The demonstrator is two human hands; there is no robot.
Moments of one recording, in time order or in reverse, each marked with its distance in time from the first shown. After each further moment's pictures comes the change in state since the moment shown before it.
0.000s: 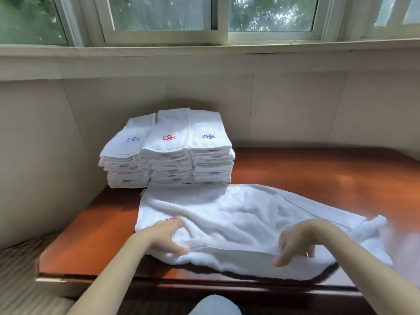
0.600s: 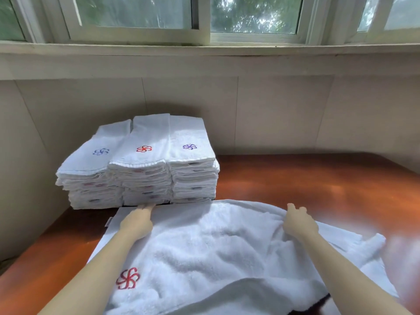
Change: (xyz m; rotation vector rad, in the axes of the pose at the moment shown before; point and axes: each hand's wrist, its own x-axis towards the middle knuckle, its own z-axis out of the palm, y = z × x) left_hand 0.125 -0.026 -0.038 -0.023 0.346 -0.153; right_hand 0.095 0.072 -0.045 0.325 0.880 0.471
